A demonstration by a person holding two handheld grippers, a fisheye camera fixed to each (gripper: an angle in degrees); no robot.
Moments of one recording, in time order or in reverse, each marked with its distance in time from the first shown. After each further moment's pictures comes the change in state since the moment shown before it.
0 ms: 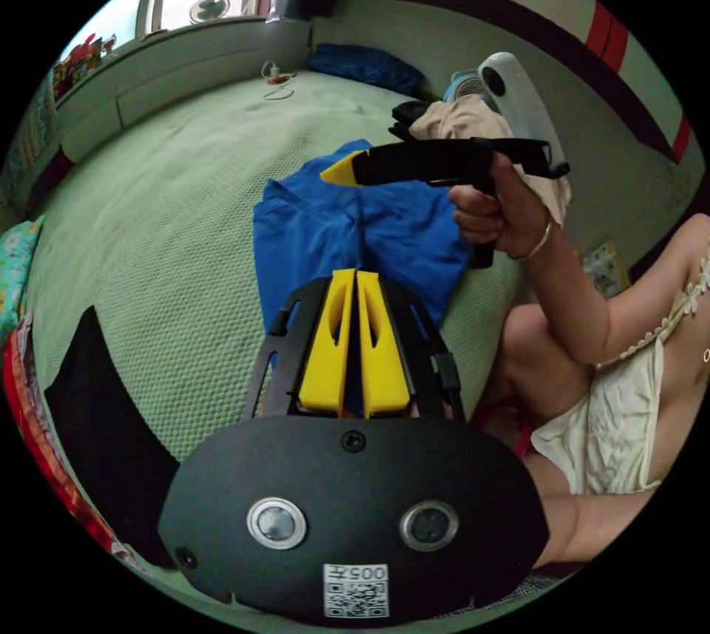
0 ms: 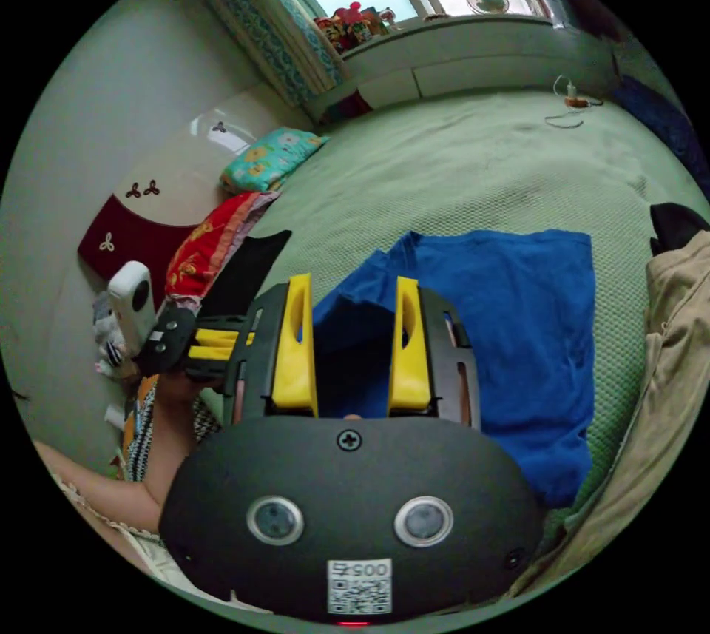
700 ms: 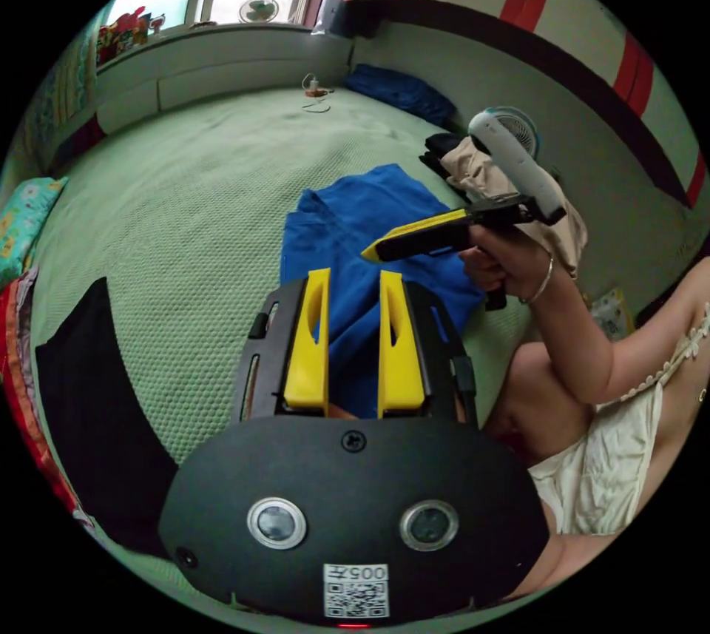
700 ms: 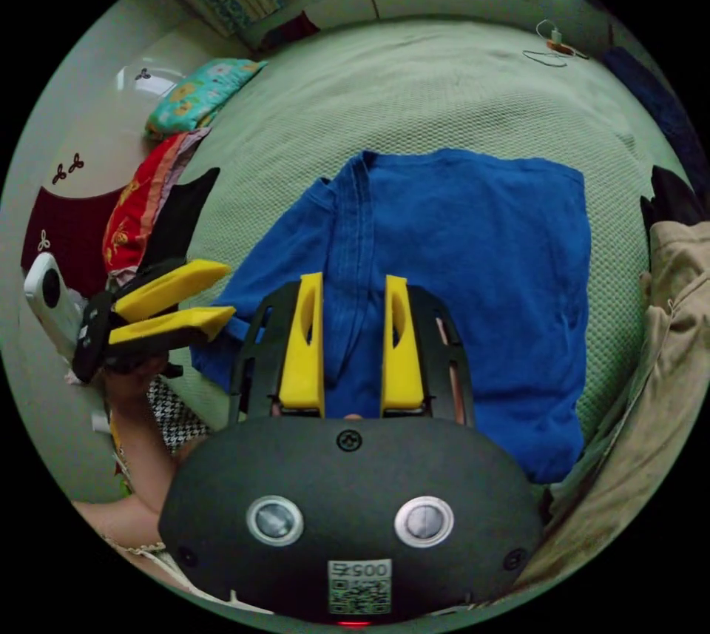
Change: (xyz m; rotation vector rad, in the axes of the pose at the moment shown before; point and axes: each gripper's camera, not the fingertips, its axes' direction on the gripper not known) left arm -0.008 -0.012 0.016 0.075 -0.048 -0.128; right arm 0.040 -0.018 0.070 -0.288 0.265 0.057
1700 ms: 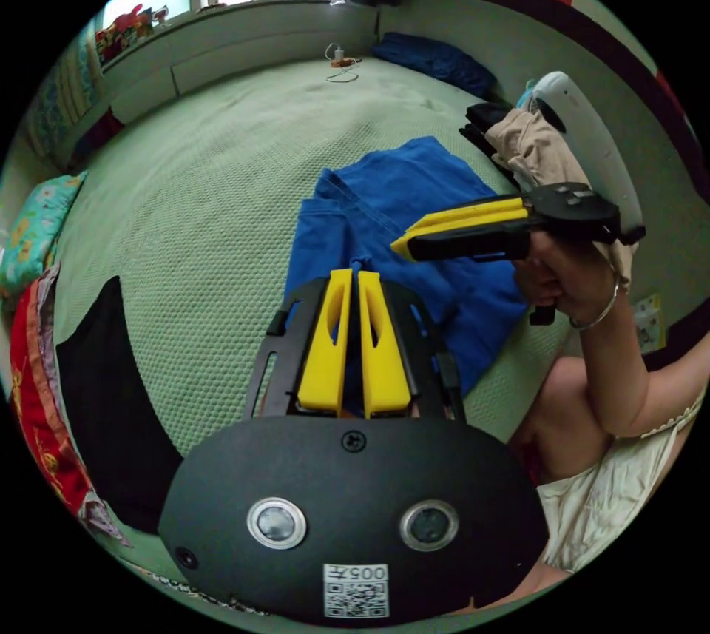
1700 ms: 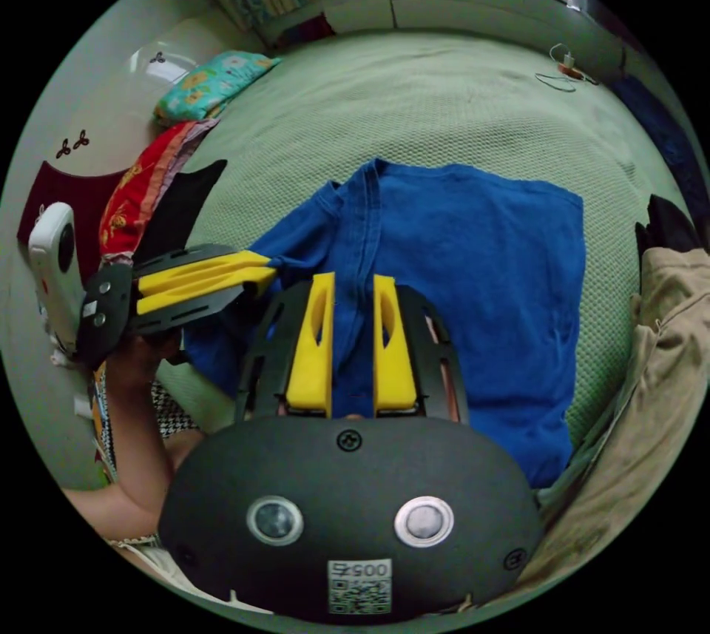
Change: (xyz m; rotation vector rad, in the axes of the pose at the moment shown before) left arm 0.001 -0.015 0.022 -0.077 -0.166 -0.061; right arm -0.016 -0.028 0.014 0.026 0.025 -0.078
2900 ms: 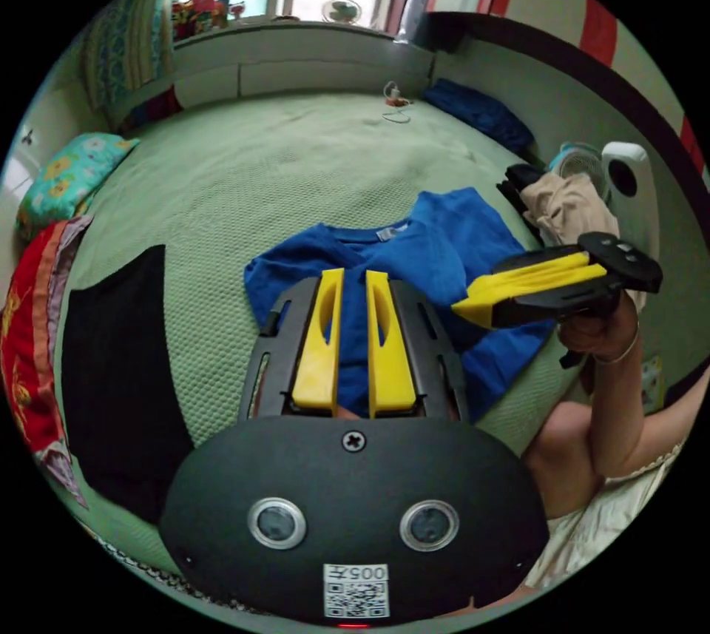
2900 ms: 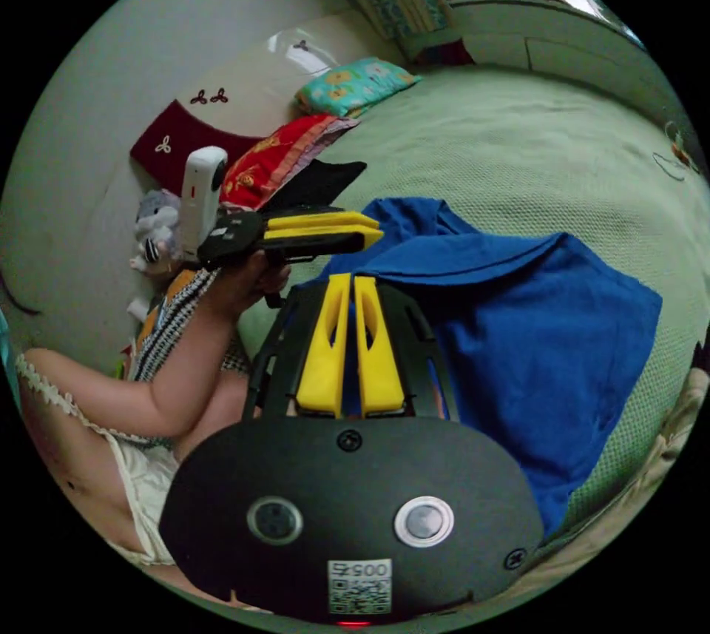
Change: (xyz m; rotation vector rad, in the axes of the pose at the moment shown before) left arm -0.033 0.030 -0.032 0.108 -0.042 -0.147; right arm -0.047 0.020 -0.051 0.062 -0.378 -0.388
